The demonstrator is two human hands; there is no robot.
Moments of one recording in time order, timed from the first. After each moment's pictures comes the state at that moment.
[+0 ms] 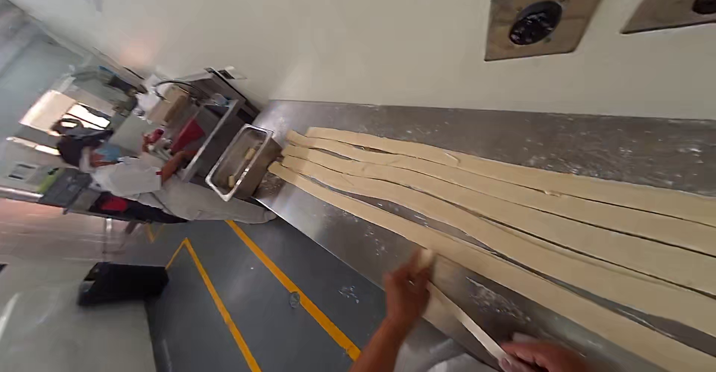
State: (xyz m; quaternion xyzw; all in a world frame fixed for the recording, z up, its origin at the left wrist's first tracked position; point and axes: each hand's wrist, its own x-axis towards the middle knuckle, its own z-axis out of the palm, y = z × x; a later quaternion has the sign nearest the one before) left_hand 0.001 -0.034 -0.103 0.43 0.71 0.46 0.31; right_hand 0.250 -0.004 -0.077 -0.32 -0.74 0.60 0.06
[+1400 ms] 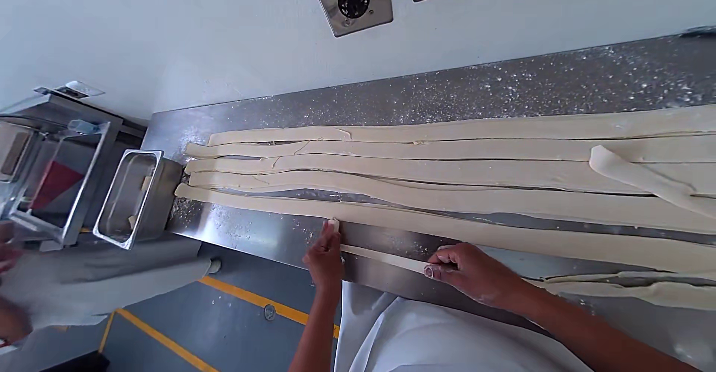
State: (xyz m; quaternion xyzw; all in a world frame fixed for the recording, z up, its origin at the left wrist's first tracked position) left_hand -0.007 -0.022 -0.112 0.43 0.79 0.37 0.22; right_hand 0.276 0.020 -0.079 -0.46 -0.62 0.64 0.00
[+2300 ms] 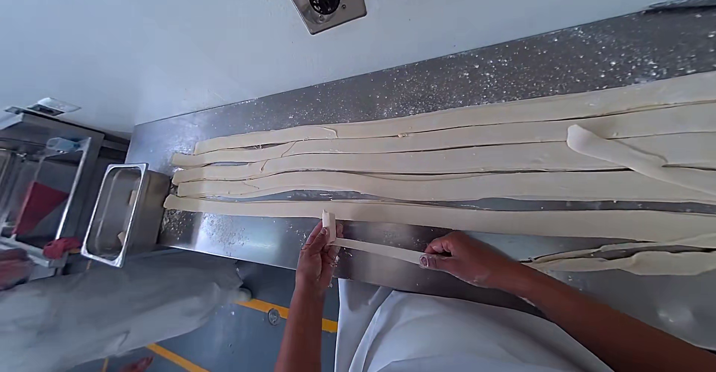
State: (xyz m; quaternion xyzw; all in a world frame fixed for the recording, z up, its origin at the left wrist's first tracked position) left_hand -0.008 -0.002 -0.066 0.03 0.64 0.53 0.56; right_hand 0.280 0.023 -0.078 -0.46 -0.58 0.67 -0.01
